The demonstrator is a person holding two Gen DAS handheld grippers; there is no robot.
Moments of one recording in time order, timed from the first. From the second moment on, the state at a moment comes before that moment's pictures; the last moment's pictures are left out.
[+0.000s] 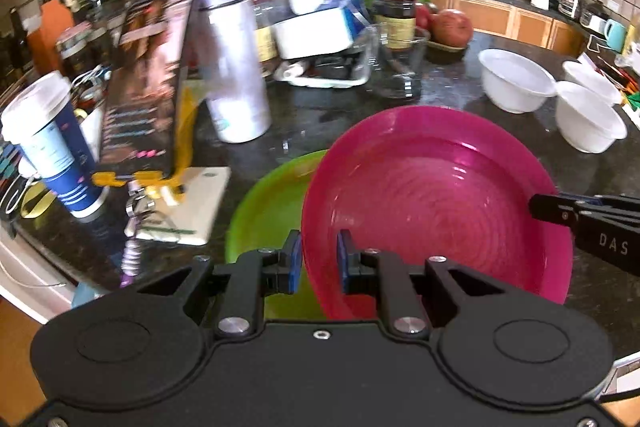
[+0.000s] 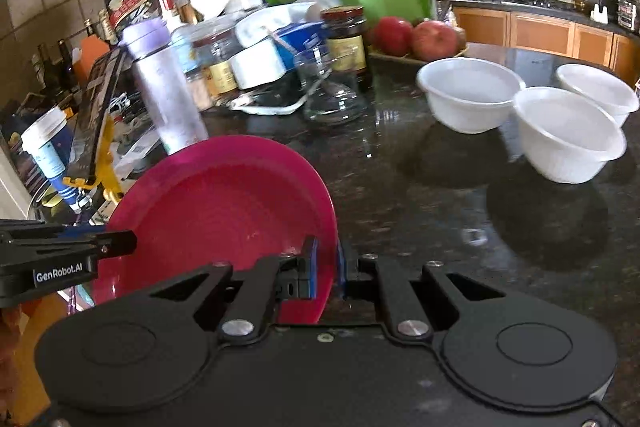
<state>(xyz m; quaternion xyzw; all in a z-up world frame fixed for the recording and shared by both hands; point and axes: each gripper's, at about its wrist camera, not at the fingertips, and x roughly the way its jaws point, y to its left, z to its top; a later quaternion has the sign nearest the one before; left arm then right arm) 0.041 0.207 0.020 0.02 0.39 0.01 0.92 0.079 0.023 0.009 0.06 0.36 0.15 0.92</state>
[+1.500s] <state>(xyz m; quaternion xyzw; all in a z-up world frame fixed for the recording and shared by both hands) 0.054 0.224 0.021 0.02 0.36 -0.07 0.93 0.051 0.030 0.019 0.03 0.24 0.04 0.97</state>
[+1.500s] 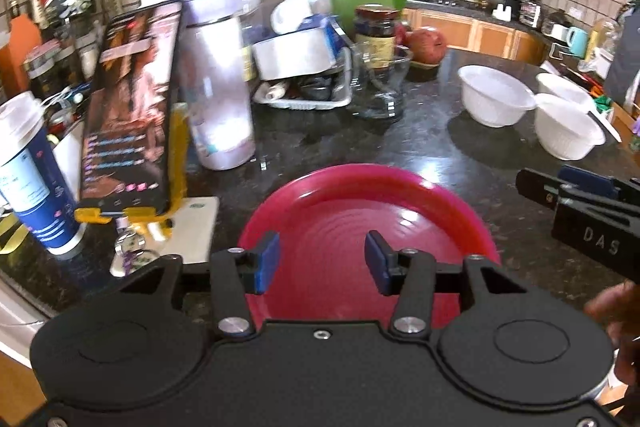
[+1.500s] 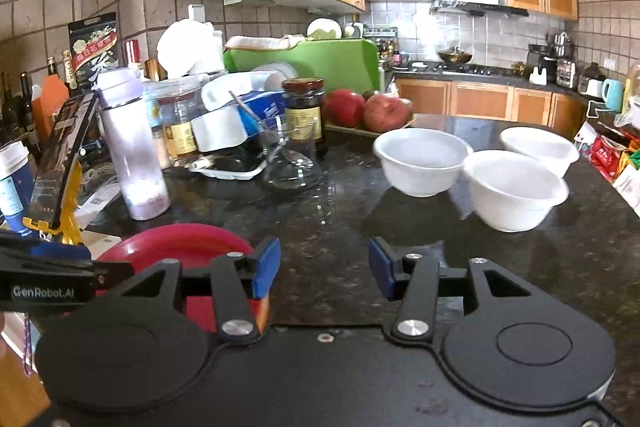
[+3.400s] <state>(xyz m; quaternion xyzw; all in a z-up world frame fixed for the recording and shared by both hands) 0.170 -0.044 0.042 0.03 0.44 -0.09 0.89 0.179 -0.275 0.050 0.14 0.38 0.14 0.90</state>
